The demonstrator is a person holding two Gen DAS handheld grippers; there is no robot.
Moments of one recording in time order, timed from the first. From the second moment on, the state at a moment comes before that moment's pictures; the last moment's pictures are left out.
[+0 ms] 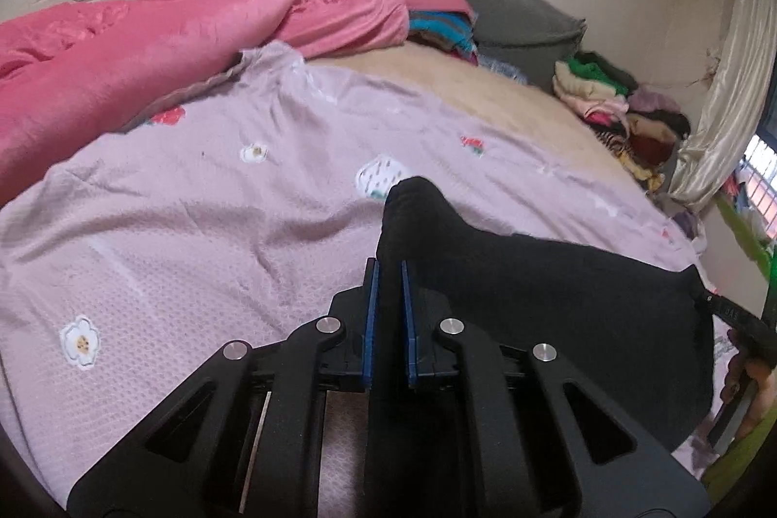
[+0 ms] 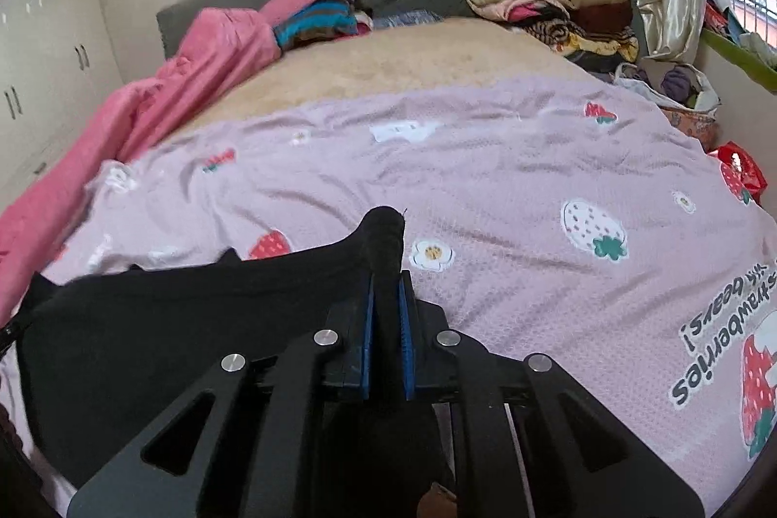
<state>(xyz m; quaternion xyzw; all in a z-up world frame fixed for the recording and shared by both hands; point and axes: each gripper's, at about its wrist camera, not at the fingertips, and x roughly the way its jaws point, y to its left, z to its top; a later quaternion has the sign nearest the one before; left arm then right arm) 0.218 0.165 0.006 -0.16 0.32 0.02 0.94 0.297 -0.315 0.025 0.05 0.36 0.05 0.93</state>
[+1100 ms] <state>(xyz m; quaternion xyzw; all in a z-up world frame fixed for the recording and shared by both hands) 0.181 0.133 -0.003 -0.10 0.39 0.03 0.92 0.198 -0.272 0.000 -0.03 0.41 0.11 0.91</state>
